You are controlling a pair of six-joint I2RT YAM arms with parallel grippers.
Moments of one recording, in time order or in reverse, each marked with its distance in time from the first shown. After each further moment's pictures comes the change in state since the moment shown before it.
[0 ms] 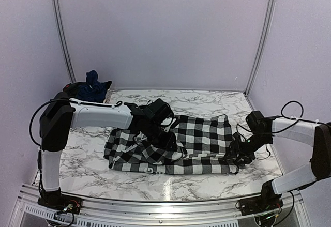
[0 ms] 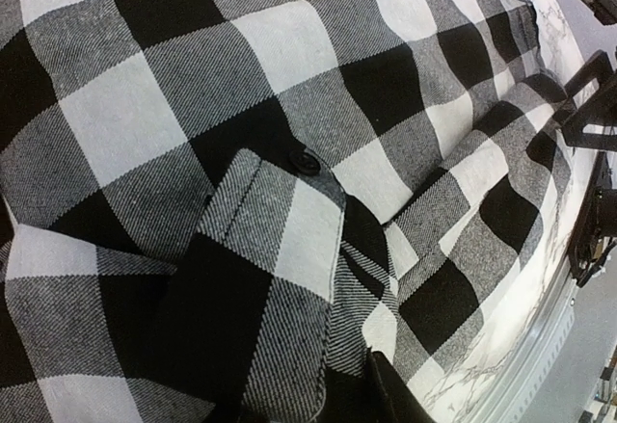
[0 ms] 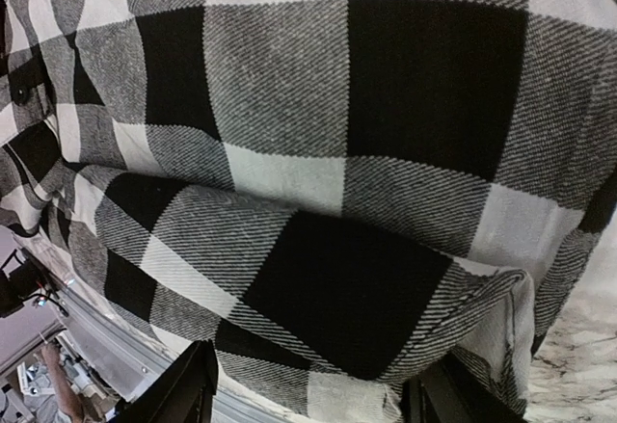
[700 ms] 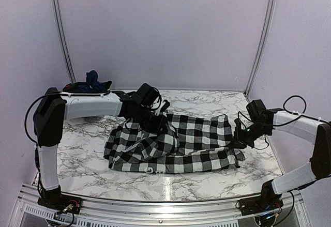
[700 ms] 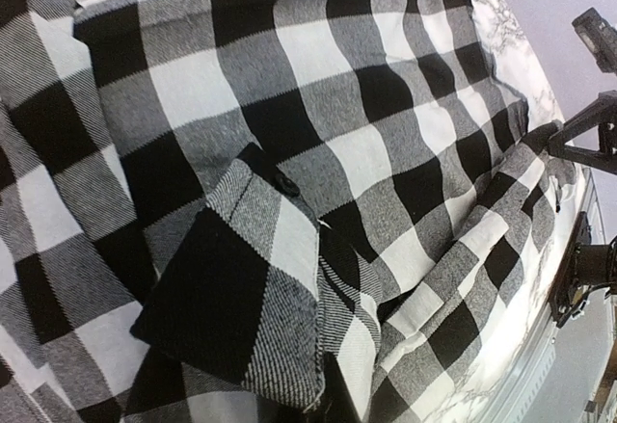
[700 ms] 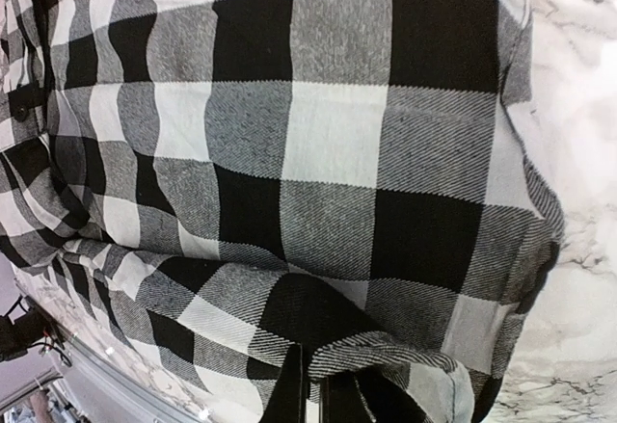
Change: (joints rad) left arm 0.132 -0.035 0.024 0.024 0.031 0.031; right arm 0.002 0.020 0.108 0.087 0.077 0.037
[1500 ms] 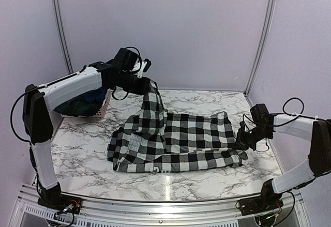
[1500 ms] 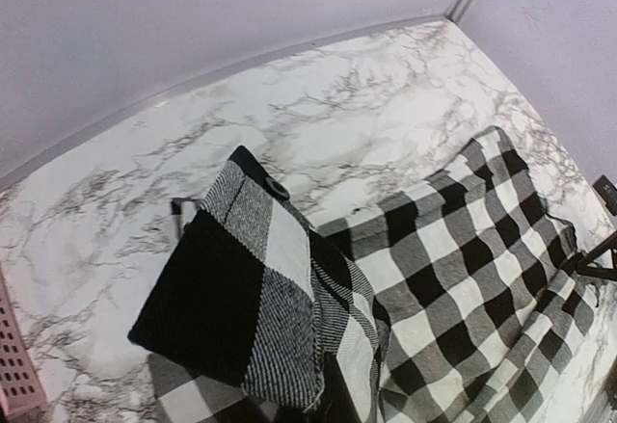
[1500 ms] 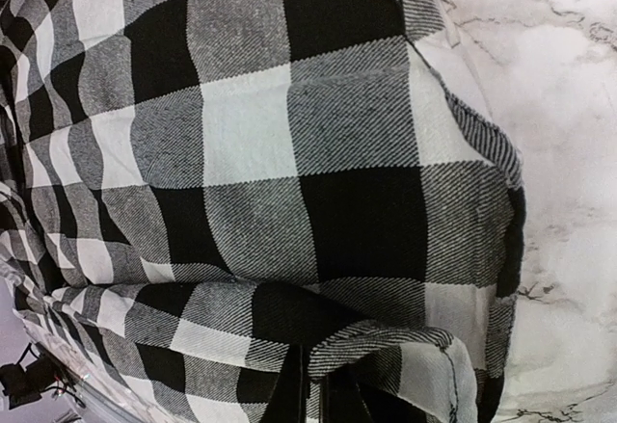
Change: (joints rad) left arm 0.169 -0.084 0.264 -0.115 -0.226 0.208; right arm -0.095 0.025 -0.065 0.106 0.029 0.051
